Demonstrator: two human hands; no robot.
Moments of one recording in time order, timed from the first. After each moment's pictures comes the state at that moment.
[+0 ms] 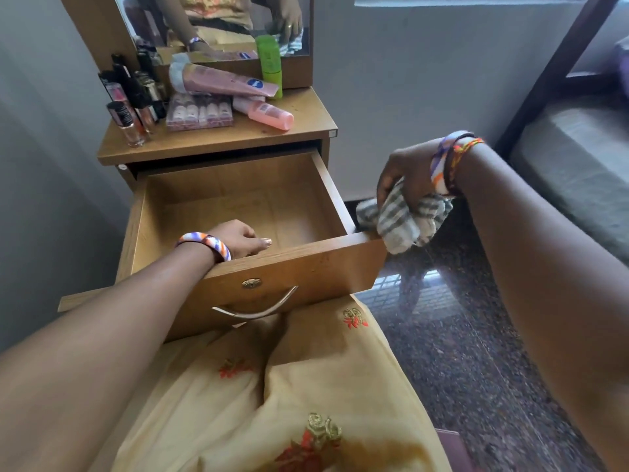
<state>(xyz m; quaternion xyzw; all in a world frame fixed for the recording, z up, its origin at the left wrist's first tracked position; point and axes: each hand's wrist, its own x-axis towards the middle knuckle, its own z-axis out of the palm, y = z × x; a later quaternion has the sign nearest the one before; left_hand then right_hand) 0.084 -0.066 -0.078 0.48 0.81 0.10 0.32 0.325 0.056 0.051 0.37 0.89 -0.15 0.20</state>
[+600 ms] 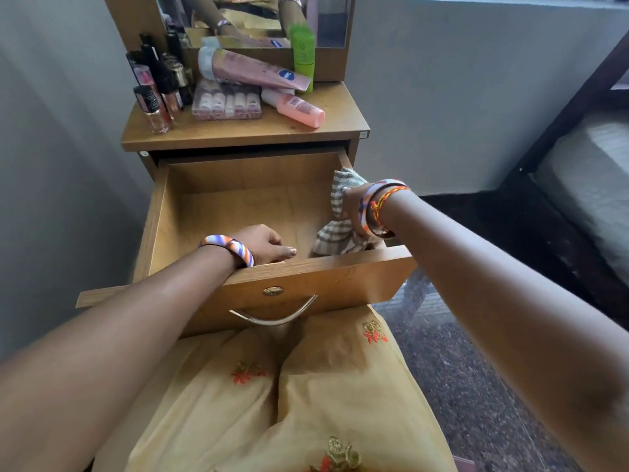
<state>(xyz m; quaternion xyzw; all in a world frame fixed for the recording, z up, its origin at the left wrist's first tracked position) 0.085 -0.065 -0.083 0.49 0.80 0.08 0.34 0.228 0.049 -0.023 0.38 0.88 -0.03 0.27</state>
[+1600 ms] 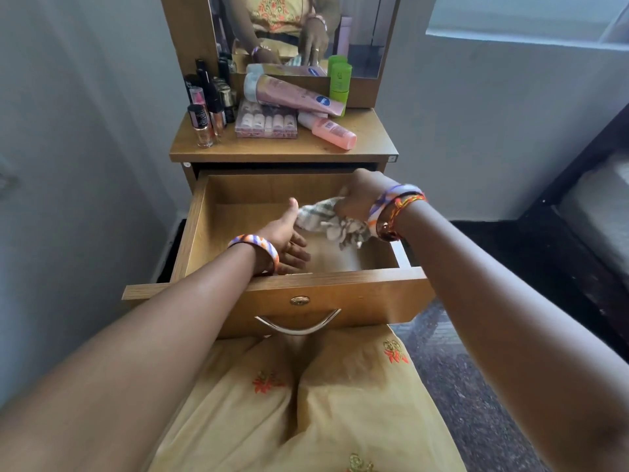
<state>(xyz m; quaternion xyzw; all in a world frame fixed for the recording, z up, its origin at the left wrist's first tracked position) 0.085 -0.066 -0.061 0.21 0.73 0.38 0.53 0.195 0.030 0.002 0.43 0.89 -0.16 0.03</state>
